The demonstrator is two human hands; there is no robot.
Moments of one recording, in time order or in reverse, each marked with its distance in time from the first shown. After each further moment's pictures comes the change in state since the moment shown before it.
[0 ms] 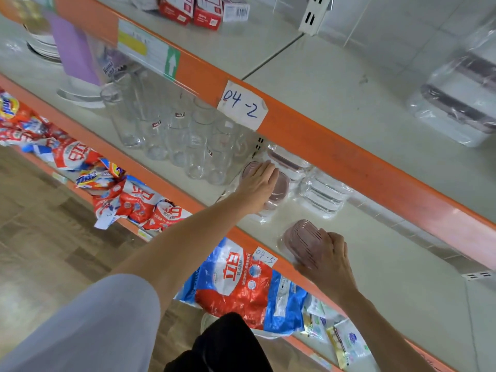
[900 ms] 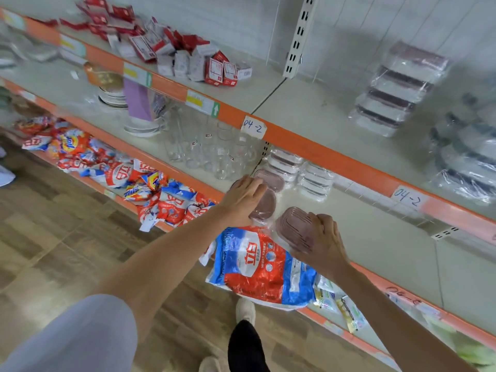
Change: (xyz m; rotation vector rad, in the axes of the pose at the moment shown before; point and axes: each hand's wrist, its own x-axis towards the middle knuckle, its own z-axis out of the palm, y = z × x) left_hand -0.188 0.010 -0.126 -0.008 0.044 0.084; right_hand -0.132 -0.100 -0.101 -0.034 0.051 -0.125
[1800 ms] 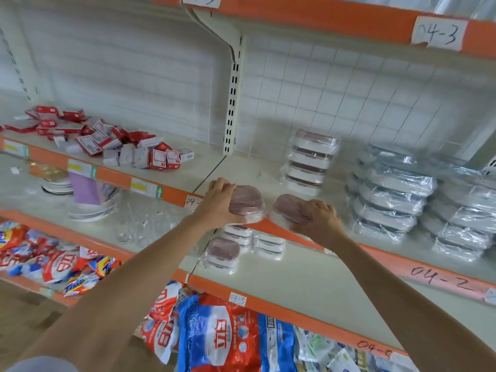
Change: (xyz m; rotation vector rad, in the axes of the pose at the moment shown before) left_hand 0.098 -0.006 -0.138 -0.478 0.215 -0.165; right_hand 0.098 0.059 -0.159 0.045 0.160 0.227
